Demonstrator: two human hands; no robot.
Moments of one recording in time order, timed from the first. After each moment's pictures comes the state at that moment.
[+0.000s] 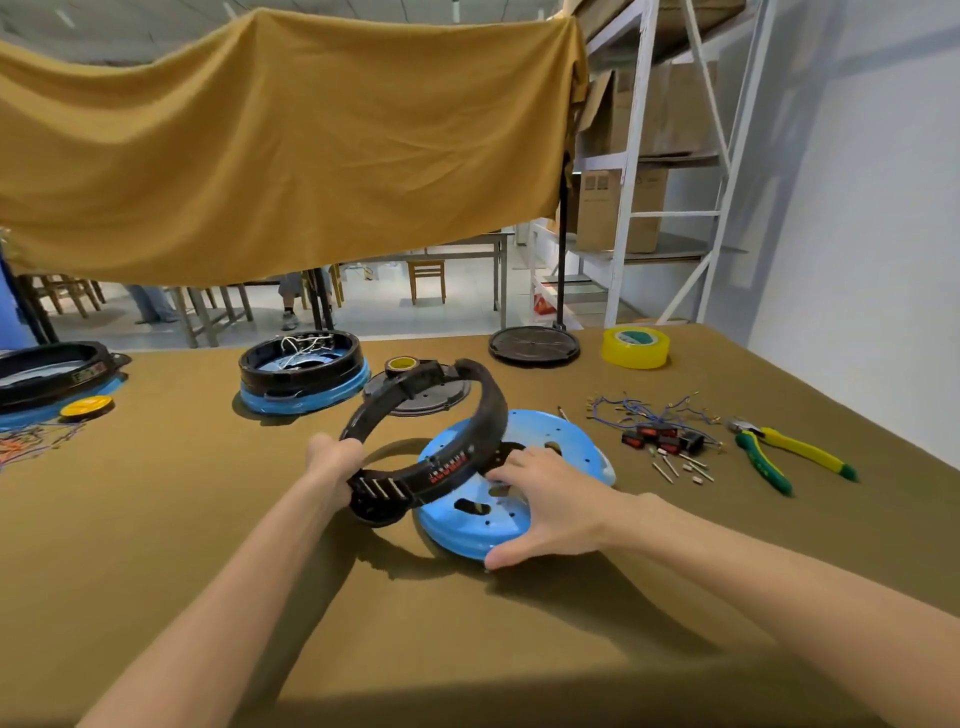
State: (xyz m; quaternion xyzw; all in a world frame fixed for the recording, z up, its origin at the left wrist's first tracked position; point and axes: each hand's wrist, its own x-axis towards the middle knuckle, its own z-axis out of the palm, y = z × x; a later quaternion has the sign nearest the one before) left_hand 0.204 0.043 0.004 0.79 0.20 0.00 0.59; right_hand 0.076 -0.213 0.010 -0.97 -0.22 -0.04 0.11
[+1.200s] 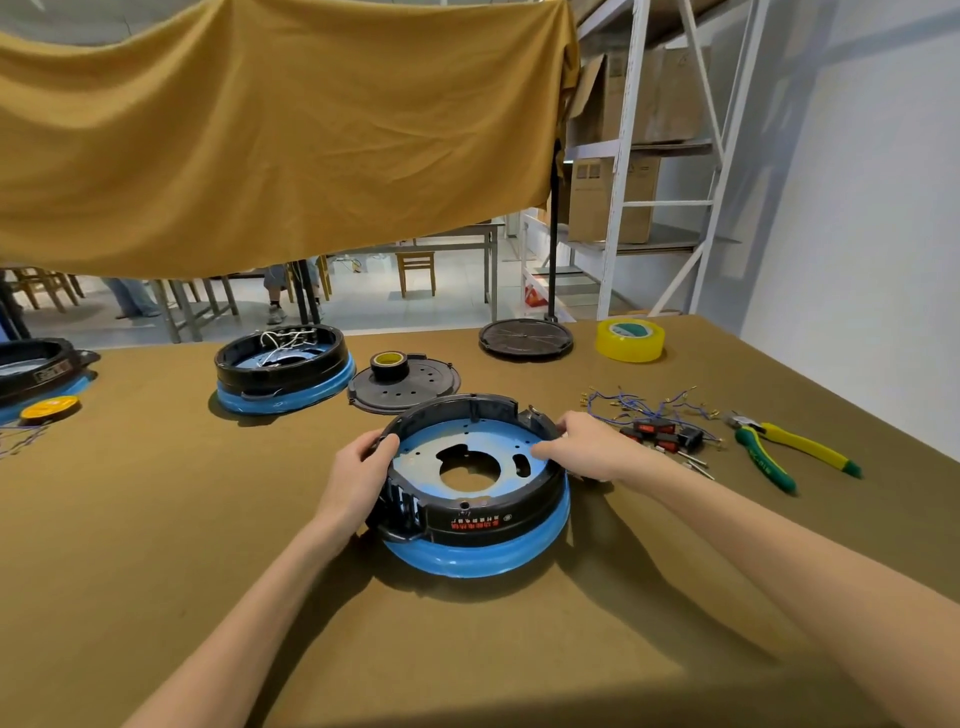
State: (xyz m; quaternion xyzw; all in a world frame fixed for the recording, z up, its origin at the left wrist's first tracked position) left_hand 0.172 0.018 -0.013 0.78 -0.05 0.00 0.62; right_hand 0.119 -0.254 0.029 -0.93 0.13 0.06 0.34
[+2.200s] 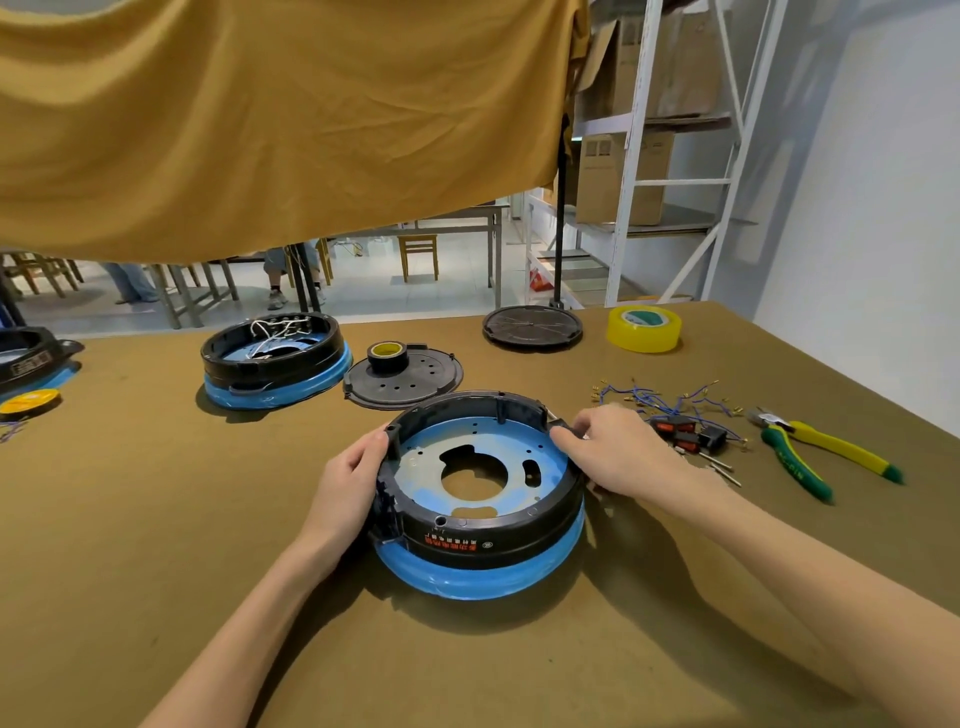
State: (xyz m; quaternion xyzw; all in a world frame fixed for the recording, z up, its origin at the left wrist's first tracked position) left_hand 0.179 0.024 -0.025 0.76 -0.11 0.00 0.64; right_hand 0.117 -0.262 0.023 -0.97 0.10 -0.07 0.20
